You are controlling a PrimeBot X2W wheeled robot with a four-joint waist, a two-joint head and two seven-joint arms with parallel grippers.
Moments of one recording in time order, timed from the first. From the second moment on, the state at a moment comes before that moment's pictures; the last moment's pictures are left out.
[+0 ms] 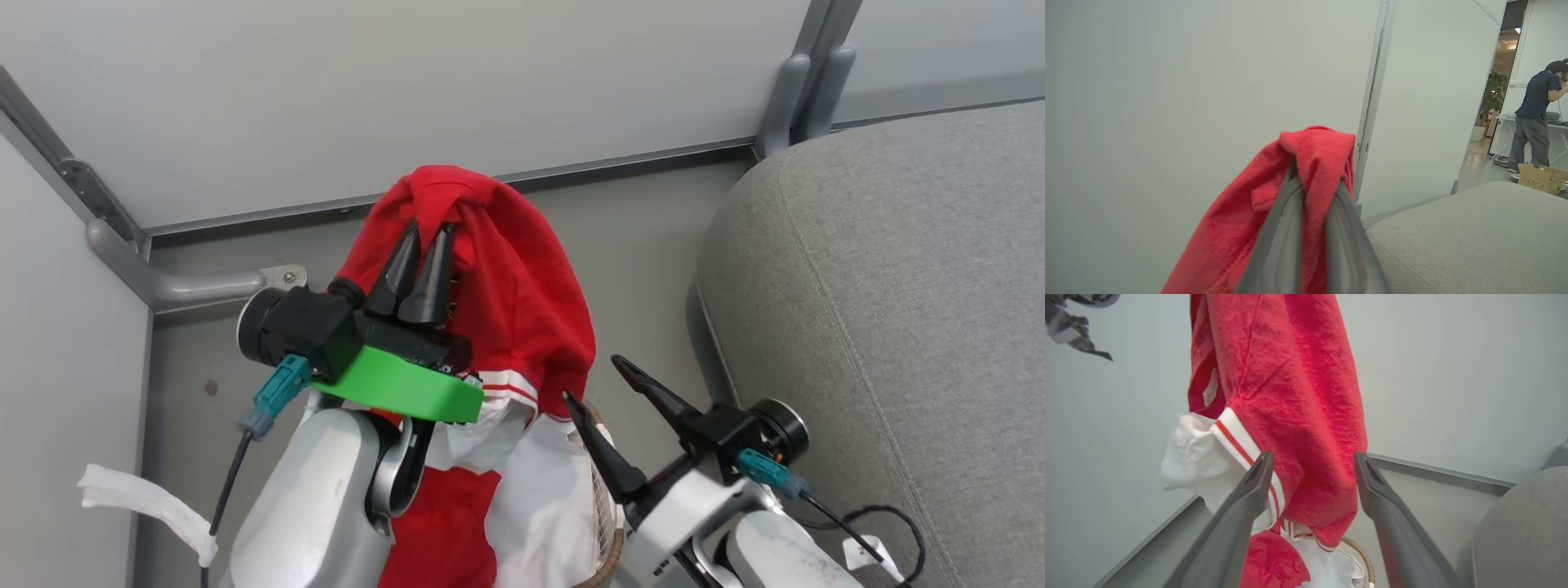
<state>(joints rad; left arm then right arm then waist) -0.41 0.05 -0.41 0.14 -0.37 -0.10 -0.26 -0.24 -0.06 0.48 0.29 0.21 0.13 -0.26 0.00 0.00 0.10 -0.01</state>
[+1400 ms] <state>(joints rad) -0.48 0.05 -0.58 0.16 -0.47 -0.05 -0.26 -0.49 -0.05 0.53 0.54 0.27 0.13 -0.26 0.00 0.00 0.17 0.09</state>
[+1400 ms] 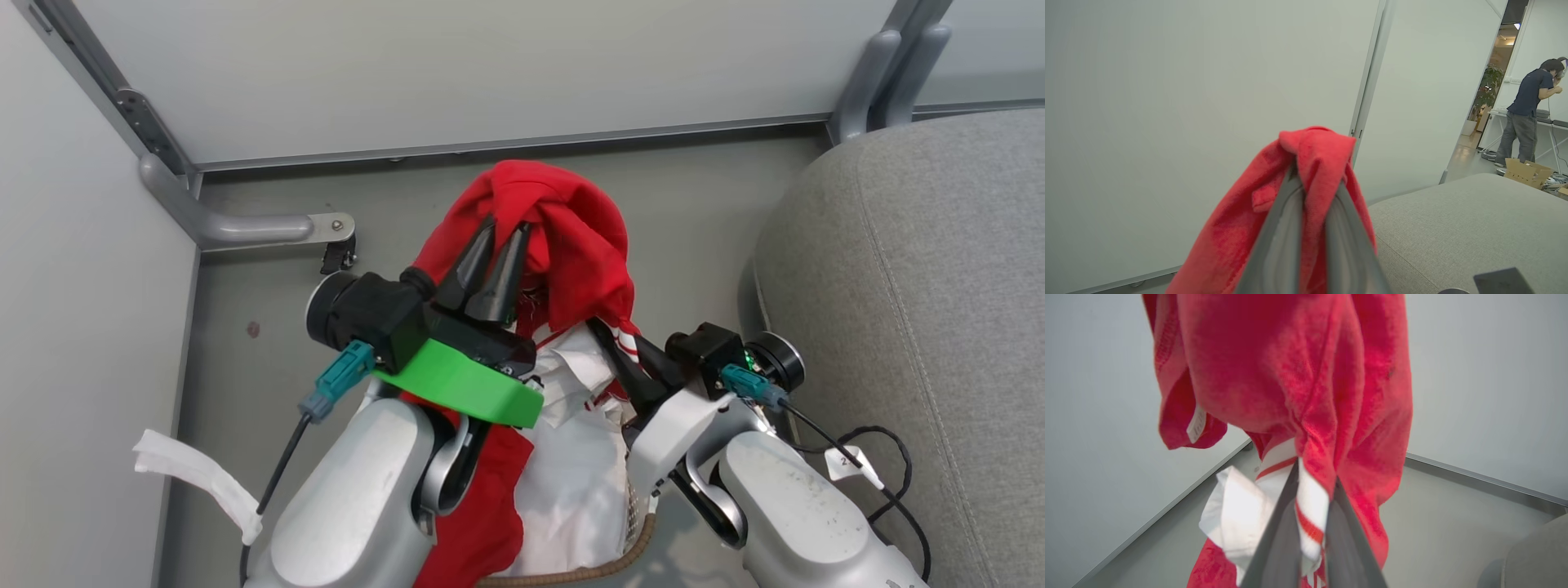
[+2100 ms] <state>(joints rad) -0.37 0.05 -0.37 0.25 -0.34 -0.10 -0.26 -0.35 -0.05 0.35 0.26 0.32 0.13 -0.26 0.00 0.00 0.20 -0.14</state>
